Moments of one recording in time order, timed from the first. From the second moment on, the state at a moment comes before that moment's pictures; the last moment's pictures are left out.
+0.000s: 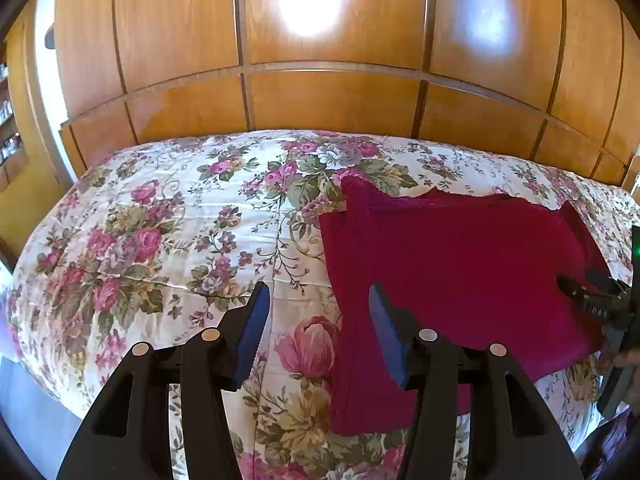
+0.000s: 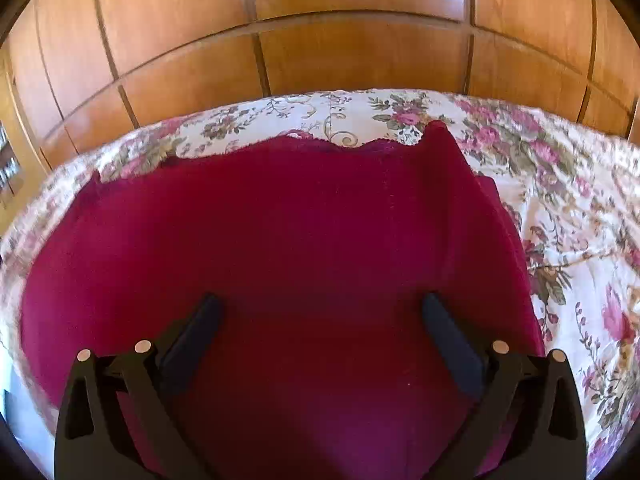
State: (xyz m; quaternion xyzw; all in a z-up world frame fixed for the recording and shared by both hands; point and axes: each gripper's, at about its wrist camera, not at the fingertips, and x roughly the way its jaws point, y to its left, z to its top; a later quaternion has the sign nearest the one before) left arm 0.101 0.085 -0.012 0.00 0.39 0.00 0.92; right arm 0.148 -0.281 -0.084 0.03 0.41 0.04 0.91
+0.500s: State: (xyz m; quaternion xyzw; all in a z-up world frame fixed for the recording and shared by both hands) left arm 0.123 0.089 -0.031 0.00 0.41 0.00 0.91; right arm 0.138 -0.283 -0.089 0.04 0.37 0.04 0.93
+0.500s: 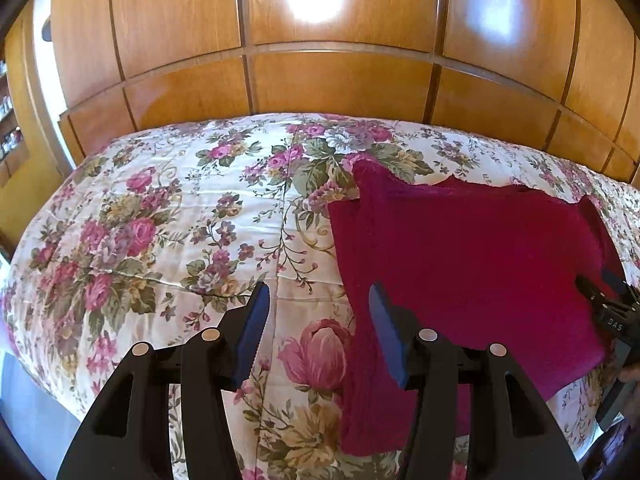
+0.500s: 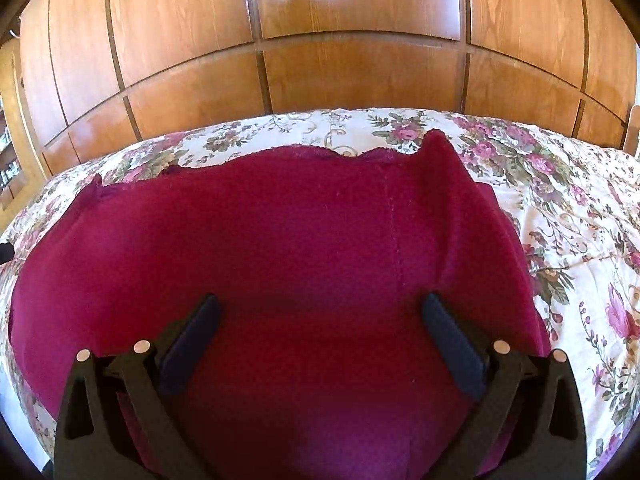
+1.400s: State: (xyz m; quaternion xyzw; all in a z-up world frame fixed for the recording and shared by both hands) left arm 0.221 0.103 -0.061 -0.16 0.44 -0.07 0.88; right arm 0.136 -0.285 -0.089 0.03 0.36 0.04 0.93
